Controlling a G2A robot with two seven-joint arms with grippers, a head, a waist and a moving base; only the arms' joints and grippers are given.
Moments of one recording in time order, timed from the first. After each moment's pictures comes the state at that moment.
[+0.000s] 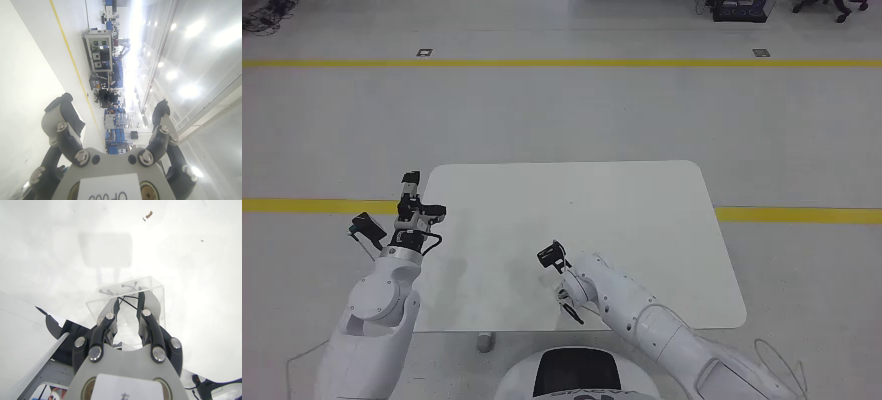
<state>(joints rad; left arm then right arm) 1.73 -1.15 -1.60 -1.80 -0.42 0.00 0.00 -1.12 -1.55 0.66 -1.09 -1.20 0.19 1.12</state>
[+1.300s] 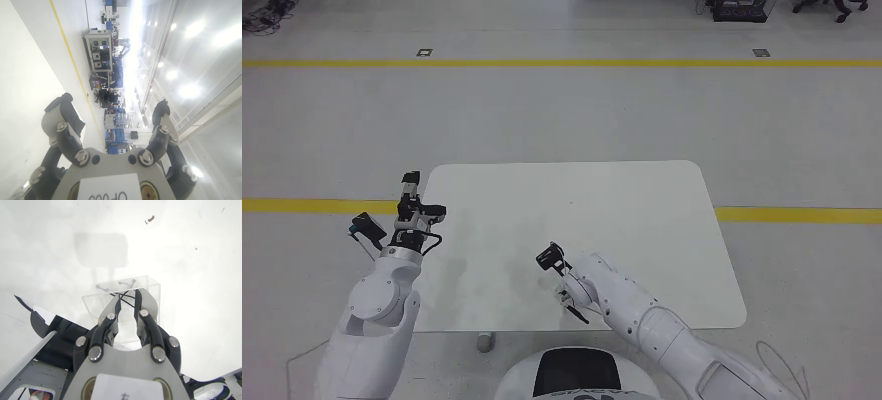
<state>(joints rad) 1.73 -1.15 -1.60 -1.80 -0.42 0.00 0.00 -1.14 -1.55 0.68 -1.12 -1.28 0.09 1.13</state>
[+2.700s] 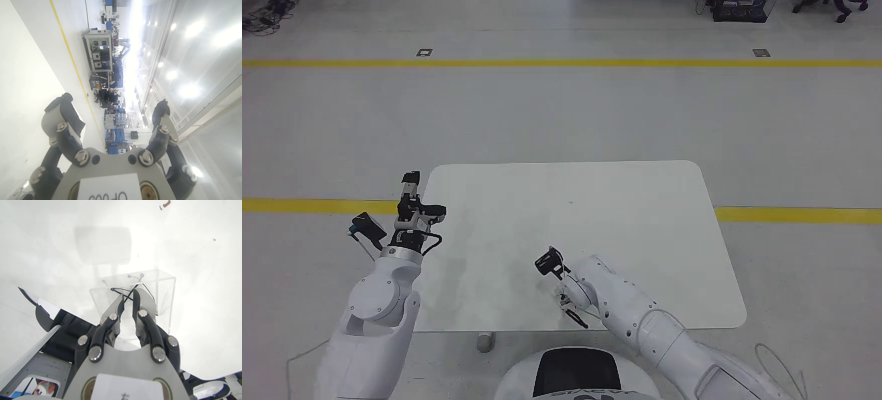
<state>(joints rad) 1.73 -1.15 -1.60 -1.80 -0.42 0.00 0.00 -1.16 -1.55 0.70 -1.13 -1.28 0.08 1.17</state>
